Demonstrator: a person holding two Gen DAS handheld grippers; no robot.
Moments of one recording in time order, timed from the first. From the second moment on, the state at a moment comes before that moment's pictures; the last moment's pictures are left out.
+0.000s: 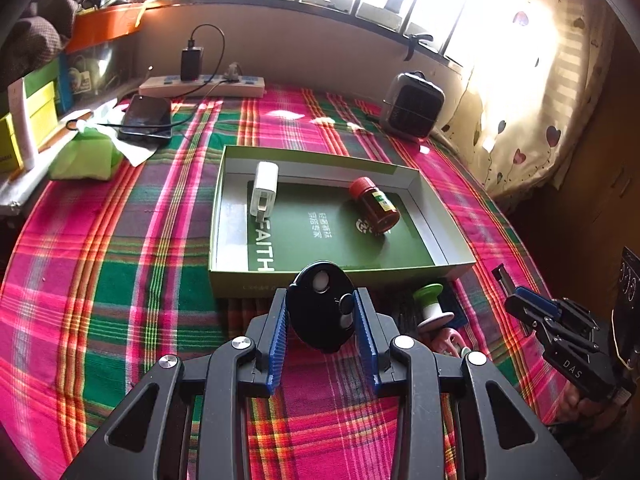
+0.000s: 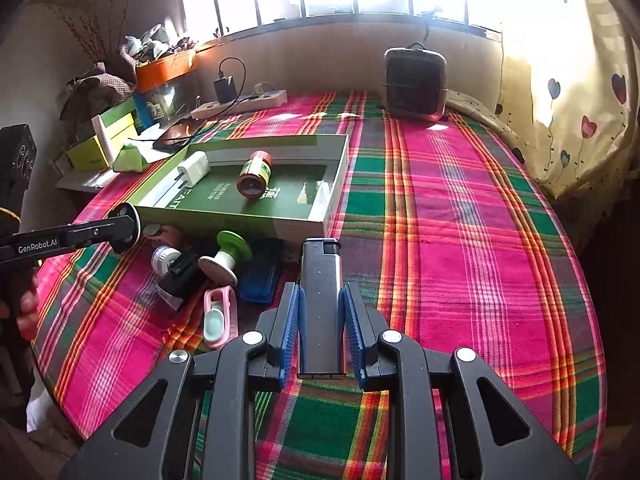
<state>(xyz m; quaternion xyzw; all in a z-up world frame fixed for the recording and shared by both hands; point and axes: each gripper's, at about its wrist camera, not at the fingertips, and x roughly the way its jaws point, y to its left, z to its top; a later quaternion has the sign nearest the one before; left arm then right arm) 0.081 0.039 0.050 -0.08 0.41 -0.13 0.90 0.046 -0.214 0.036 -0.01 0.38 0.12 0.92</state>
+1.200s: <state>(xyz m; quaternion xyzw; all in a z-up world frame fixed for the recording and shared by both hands) 0.189 0.026 0.038 -0.08 0.44 -0.13 0.89 0.169 -0.162 0.048 -0.03 0.41 0.12 0.90</state>
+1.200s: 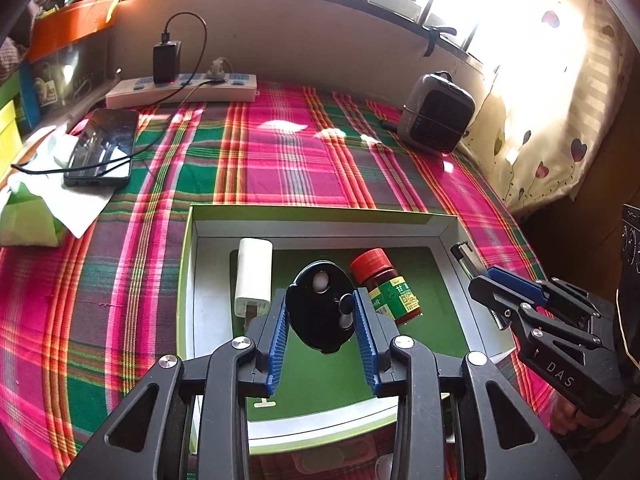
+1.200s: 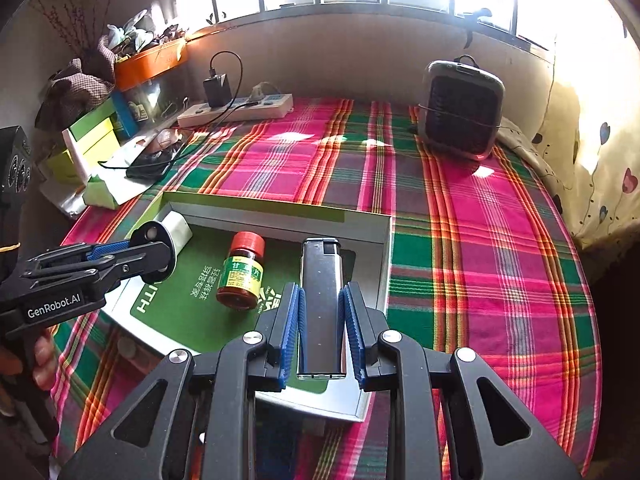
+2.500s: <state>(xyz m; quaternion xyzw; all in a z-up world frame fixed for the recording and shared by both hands) 0.212 0.012 0.014 -0.07 0.46 -0.12 0.88 0.204 -0.152 0.015 -0.07 0.44 0.11 0.89</state>
